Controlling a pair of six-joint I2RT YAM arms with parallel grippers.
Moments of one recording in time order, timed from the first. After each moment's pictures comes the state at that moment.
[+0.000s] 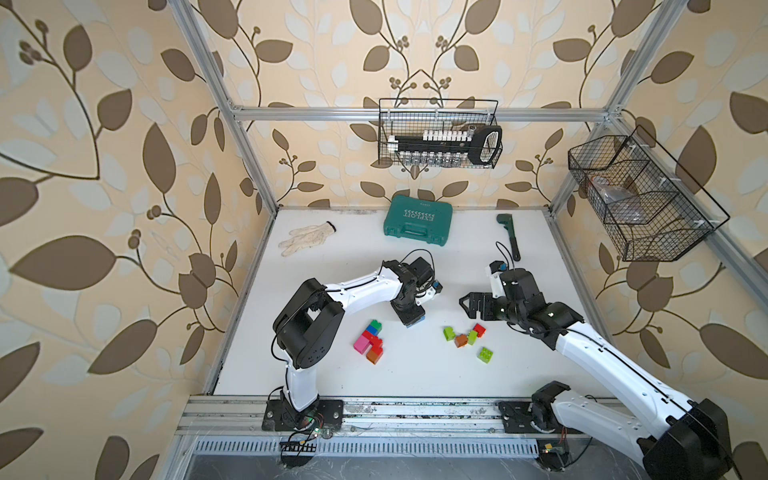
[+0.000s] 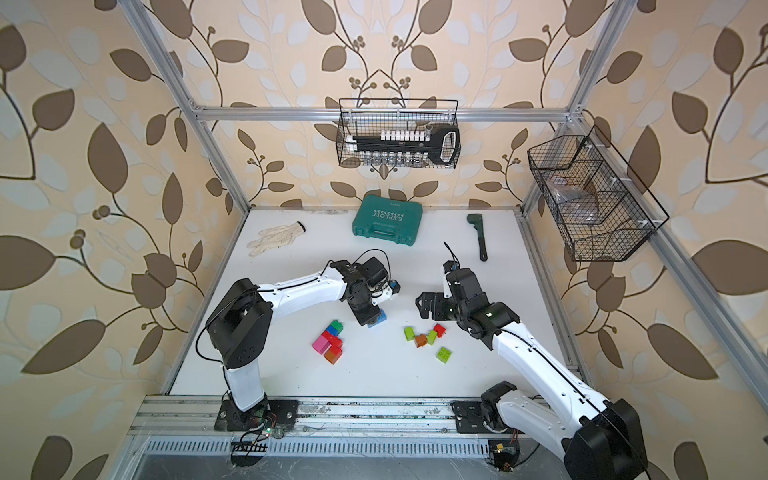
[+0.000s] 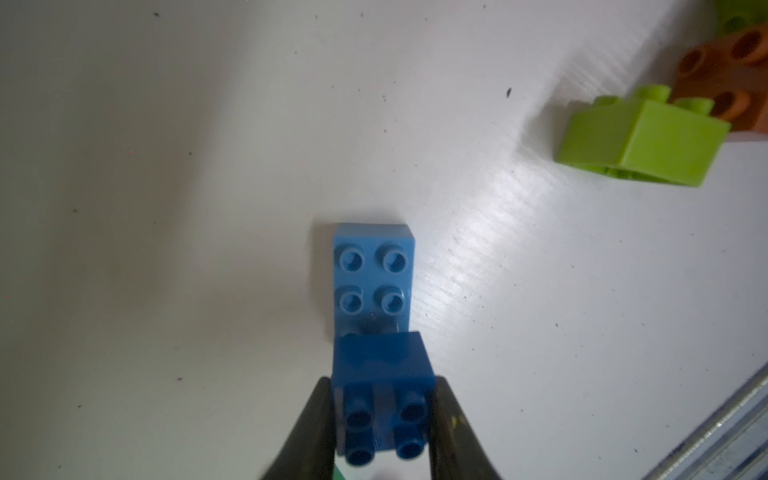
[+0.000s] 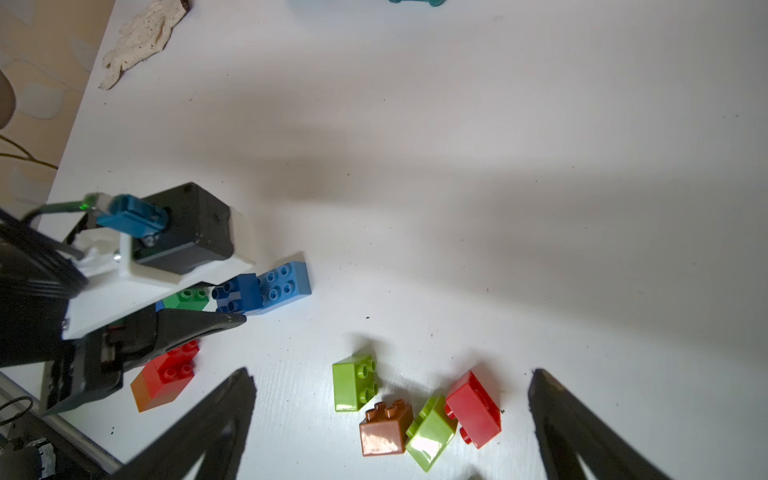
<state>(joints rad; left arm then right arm) -0.77 1.86 1.35 -0.87 0.10 0.21 0.44 1.02 0.72 -0.54 -0.04 0.46</state>
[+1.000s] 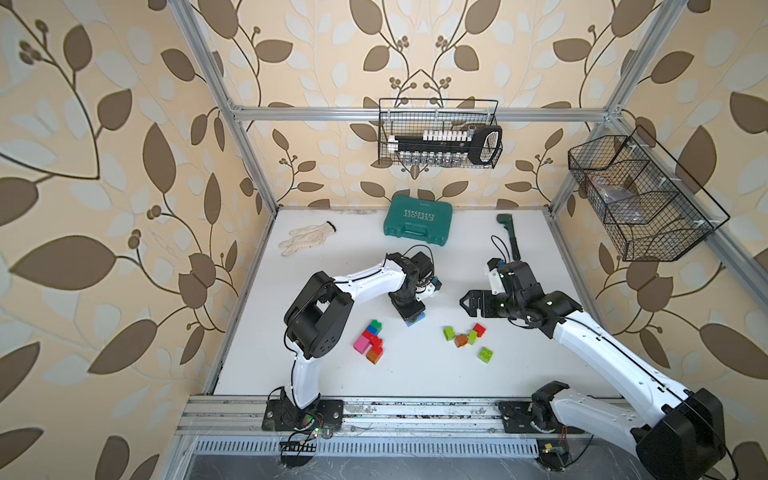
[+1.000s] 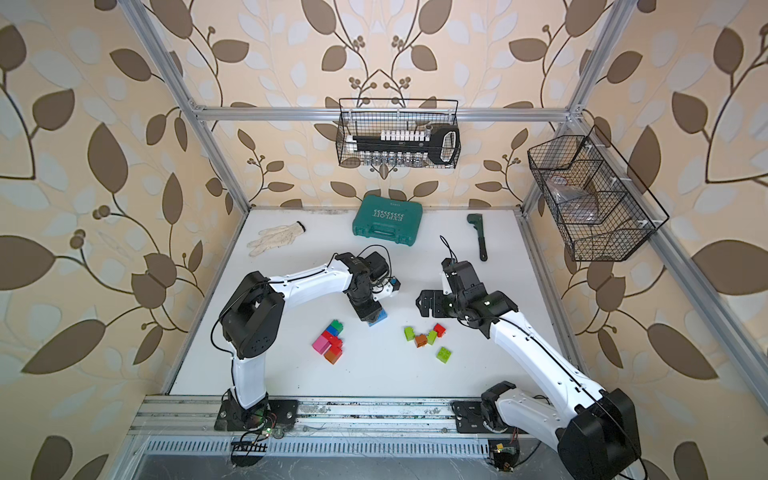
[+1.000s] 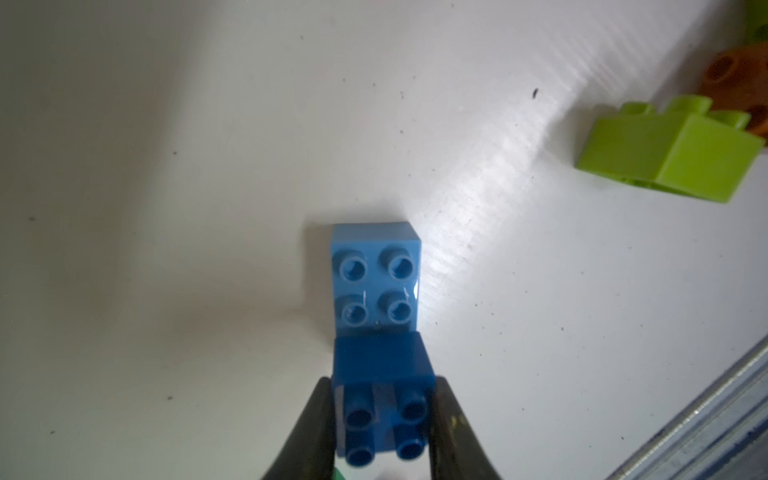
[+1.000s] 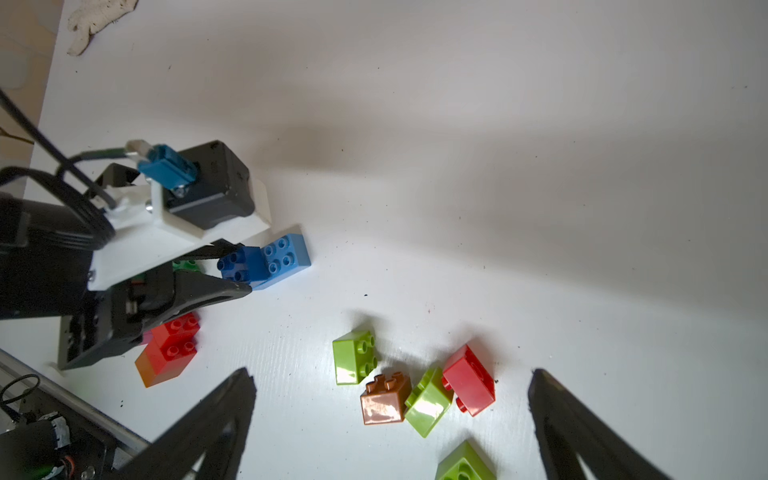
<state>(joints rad) -0.71 1.96 1.45 -0.96 0.18 0.22 0.42 1.09 0.83 -0.67 -0.07 0.44</state>
